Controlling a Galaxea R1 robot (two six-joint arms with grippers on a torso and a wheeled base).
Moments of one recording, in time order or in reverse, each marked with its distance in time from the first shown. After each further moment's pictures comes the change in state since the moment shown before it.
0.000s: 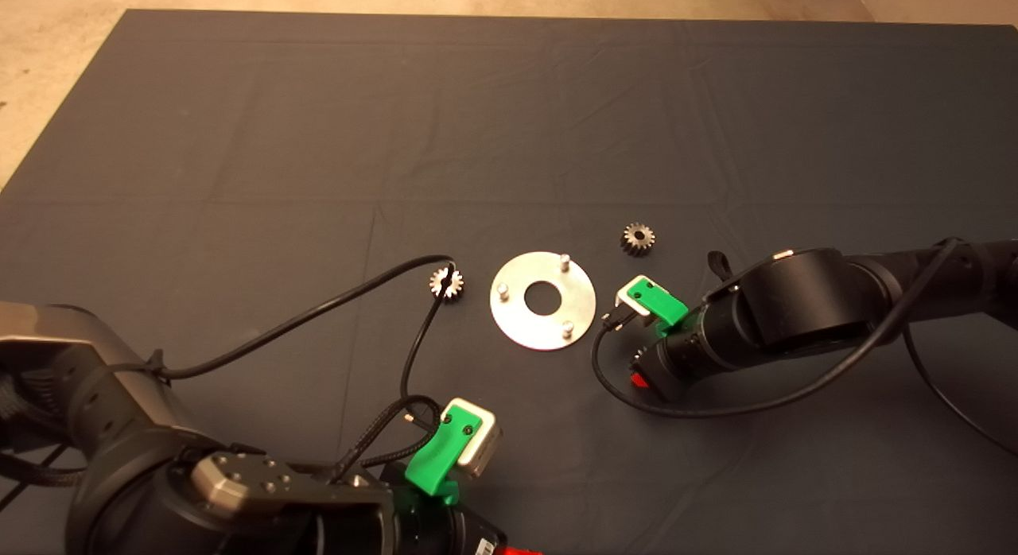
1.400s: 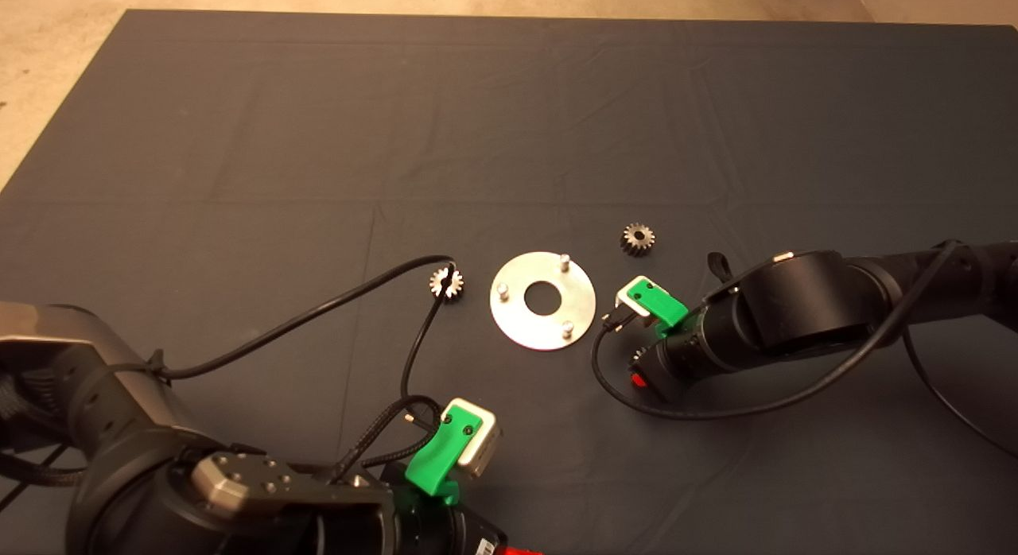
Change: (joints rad) left arm 0.000 0.003 0.000 0.000 0.000 -0.001; right arm -0.004 0.000 0.003 -0.006 -0.001 -0.002
